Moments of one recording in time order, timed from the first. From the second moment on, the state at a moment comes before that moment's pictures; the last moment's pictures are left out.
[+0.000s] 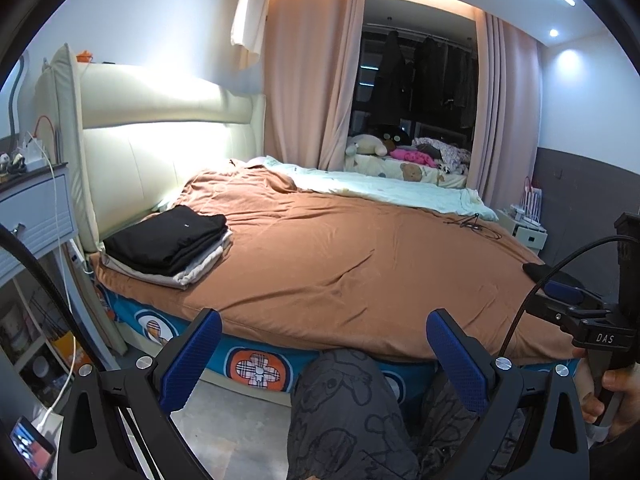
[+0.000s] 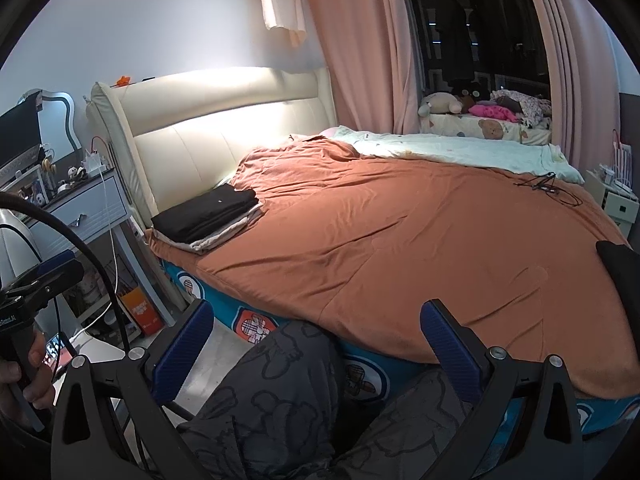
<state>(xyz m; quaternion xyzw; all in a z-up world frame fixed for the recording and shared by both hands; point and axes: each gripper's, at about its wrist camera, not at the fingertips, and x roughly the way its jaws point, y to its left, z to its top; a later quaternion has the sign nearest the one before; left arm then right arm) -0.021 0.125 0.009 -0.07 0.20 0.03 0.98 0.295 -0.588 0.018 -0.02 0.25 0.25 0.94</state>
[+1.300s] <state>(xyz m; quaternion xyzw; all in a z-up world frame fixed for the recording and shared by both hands) -0.025 0.123 0.012 -0.07 0.20 0.02 0.98 0.292 -0.587 0.013 -0.02 0.25 0.24 0.94</state>
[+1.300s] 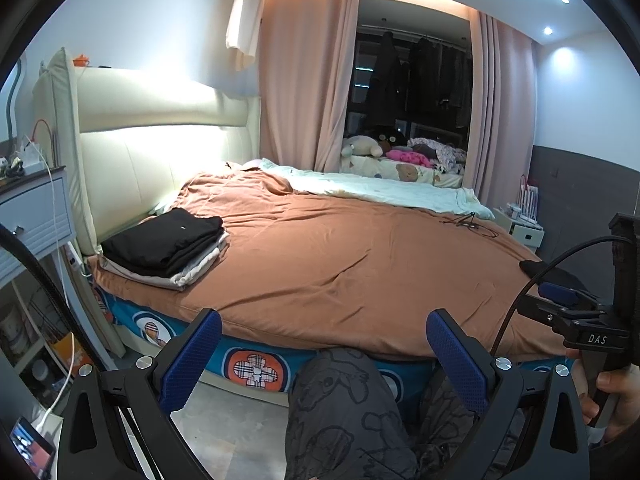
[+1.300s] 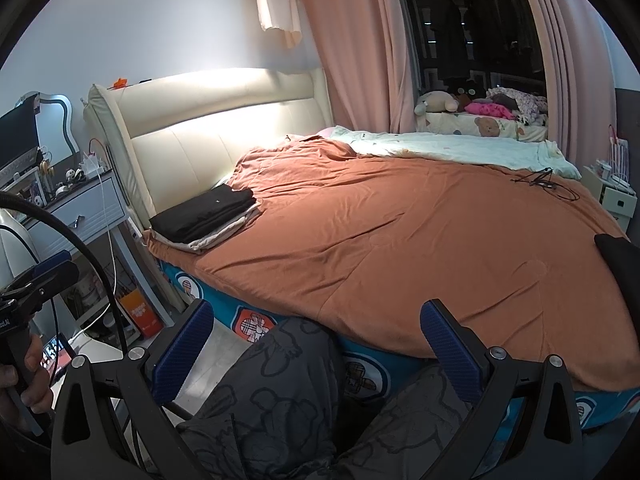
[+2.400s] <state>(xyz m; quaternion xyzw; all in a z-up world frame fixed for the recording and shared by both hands) -0.025 0.124 0.011 -0.07 0.20 0.02 0.98 0.289 -0.582 0.013 -0.02 0.25 0.24 0.94</state>
